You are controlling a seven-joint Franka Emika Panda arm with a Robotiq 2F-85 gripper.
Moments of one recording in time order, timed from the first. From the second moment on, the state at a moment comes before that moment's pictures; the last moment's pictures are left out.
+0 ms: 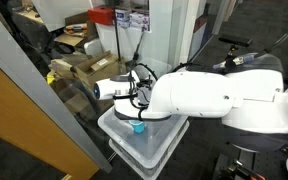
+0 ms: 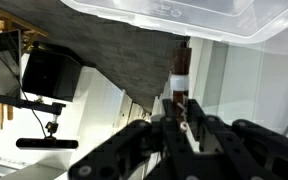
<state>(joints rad) 0.49 1.47 -0.72 -0.76 -0.29 1.69 1.78</state>
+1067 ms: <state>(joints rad) 0.60 1.47 -0.69 -0.76 -0.32 1.61 1.77</state>
